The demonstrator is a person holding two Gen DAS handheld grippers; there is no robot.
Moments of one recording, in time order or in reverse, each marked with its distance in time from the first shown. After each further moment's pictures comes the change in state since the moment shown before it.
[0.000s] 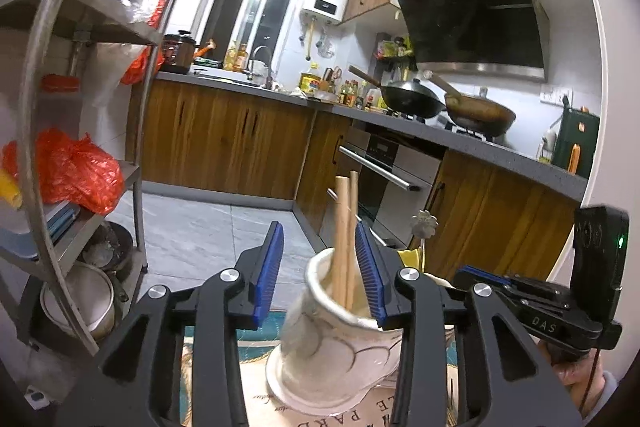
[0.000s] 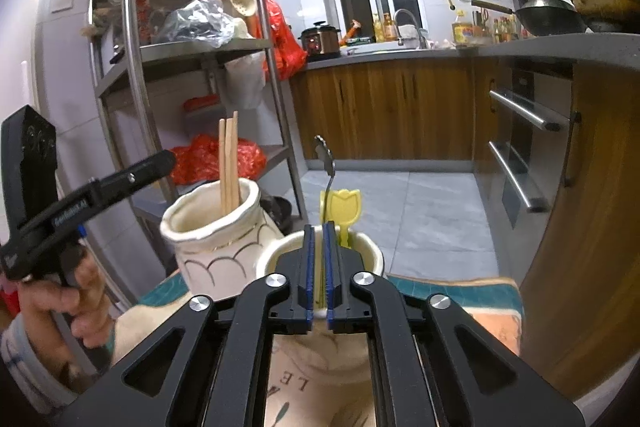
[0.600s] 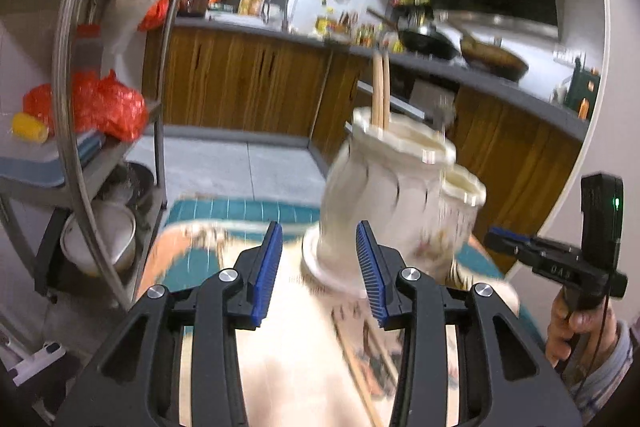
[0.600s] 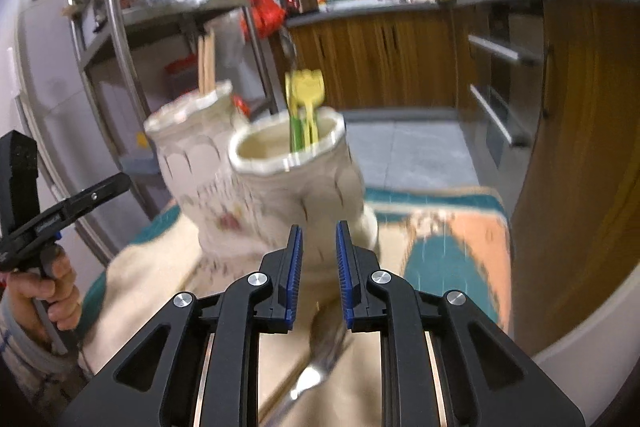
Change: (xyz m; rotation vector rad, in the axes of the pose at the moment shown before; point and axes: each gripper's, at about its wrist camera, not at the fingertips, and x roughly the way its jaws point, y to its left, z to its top) left arm -0.032 0.022 -0.064 0.000 0.237 0.047; right arm -0.012 -0.015 -0.058 0.065 0.197 -0.049
